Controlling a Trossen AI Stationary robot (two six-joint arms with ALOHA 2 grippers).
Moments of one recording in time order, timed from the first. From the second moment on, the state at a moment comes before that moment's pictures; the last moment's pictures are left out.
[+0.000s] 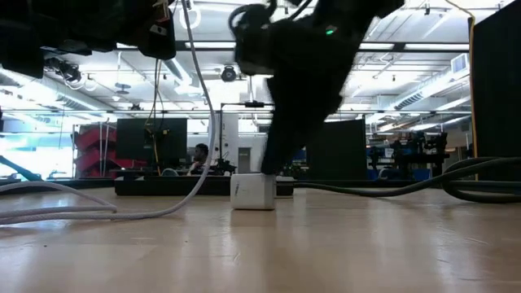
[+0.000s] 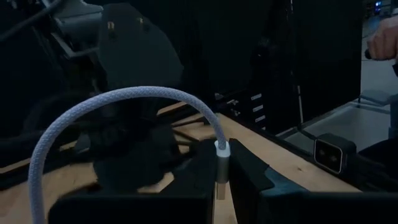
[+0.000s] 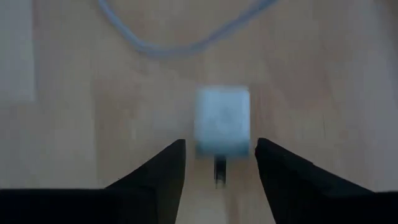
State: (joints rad) left arm -0.41 1.40 0.33 1.10 -0.02 0.23; right arm 0.30 2.03 1.43 -0.49 0.17 0.39
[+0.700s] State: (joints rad) left arm -0.41 1.40 0.33 1.09 -0.02 0.23; right arm 0.27 2.12 1.46 -0.46 0.09 0.37
